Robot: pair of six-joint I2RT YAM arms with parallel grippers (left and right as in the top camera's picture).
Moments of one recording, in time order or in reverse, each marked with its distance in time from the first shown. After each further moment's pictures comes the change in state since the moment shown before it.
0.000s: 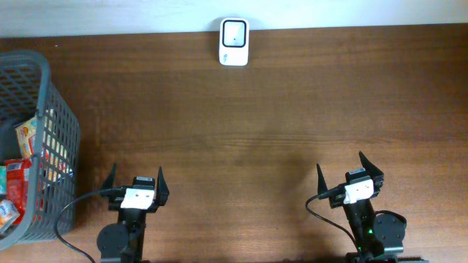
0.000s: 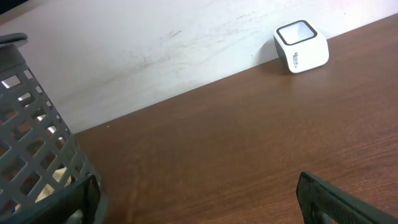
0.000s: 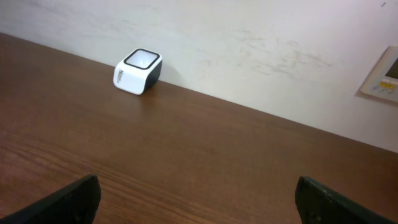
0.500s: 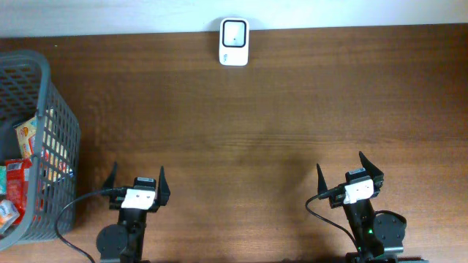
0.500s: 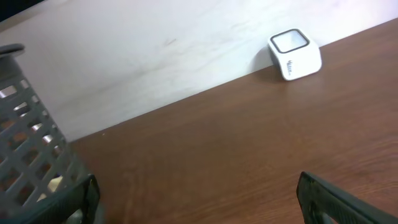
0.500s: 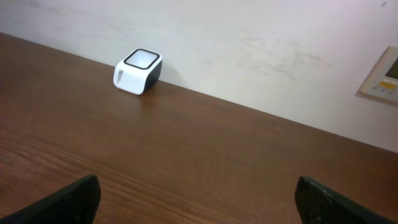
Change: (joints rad) left arm 0.000 0.000 0.000 0.023 0.033 0.000; right arm 0.000 0.000 0.000 0.000 0.000 0.001
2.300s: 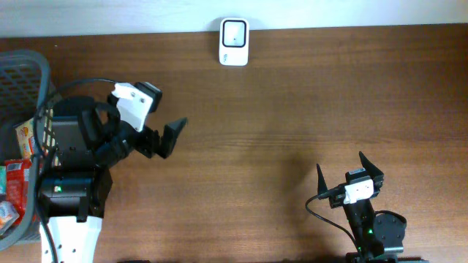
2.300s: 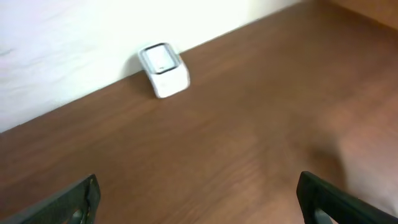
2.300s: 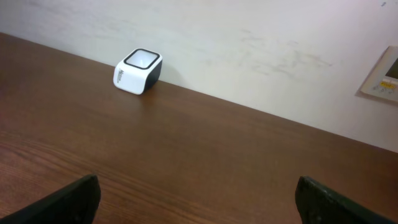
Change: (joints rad) left arm -0.002 1.055 1.138 -0.575 0.472 -0.071; right arm 0.000 0.000 0.000 0.000 0.000 0.000
